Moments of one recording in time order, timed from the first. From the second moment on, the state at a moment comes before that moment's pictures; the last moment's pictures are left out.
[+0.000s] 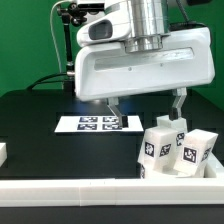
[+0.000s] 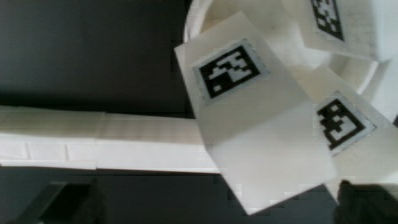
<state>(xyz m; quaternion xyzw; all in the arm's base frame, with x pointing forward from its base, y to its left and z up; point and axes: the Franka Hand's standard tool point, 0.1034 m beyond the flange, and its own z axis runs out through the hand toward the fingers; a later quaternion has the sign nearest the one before) 0.634 0.032 0.102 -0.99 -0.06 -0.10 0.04</state>
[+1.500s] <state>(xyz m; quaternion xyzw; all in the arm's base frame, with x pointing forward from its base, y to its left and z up) 0.628 0.042 0.088 -0.98 -0.19 -0.06 0.02</state>
